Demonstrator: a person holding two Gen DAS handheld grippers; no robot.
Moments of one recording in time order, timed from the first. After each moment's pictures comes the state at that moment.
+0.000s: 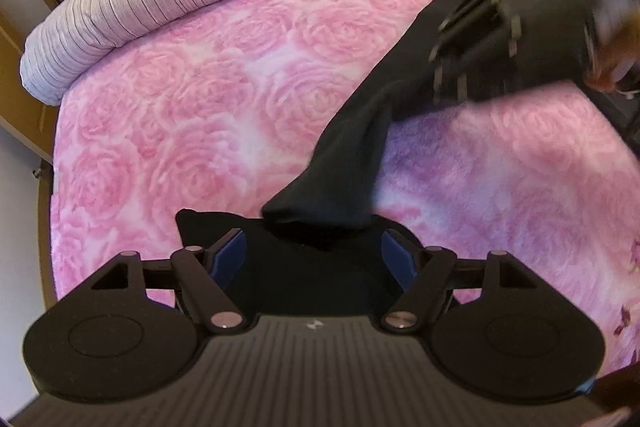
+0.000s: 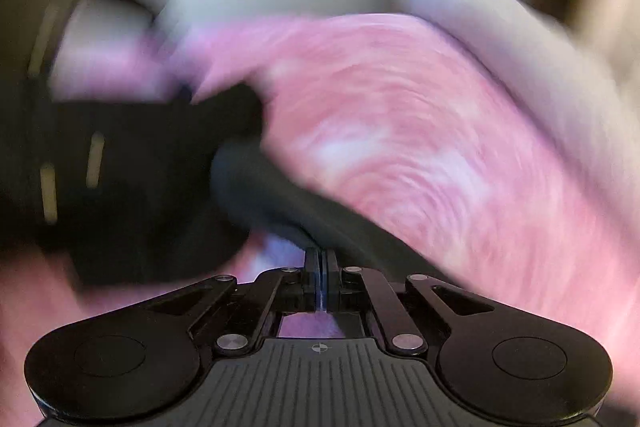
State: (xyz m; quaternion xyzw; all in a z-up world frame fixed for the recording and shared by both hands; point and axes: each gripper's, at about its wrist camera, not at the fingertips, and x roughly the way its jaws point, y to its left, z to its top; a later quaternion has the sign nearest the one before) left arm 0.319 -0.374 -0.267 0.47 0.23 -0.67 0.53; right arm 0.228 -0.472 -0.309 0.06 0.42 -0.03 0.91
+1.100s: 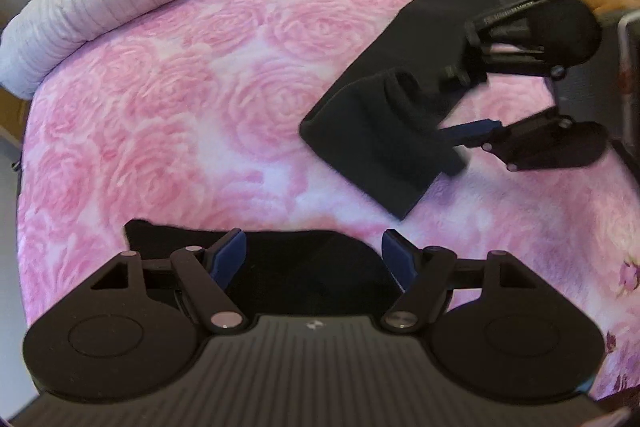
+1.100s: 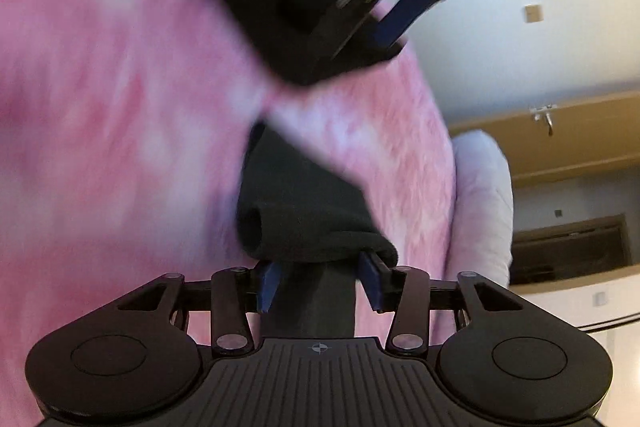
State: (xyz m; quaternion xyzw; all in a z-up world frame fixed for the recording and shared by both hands) left arm 0.302 -0.383 -0.282 0.46 0.25 -0.67 0.52; right arm 0.148 -0.404 -0.394 -0.53 0.31 0.08 0.79
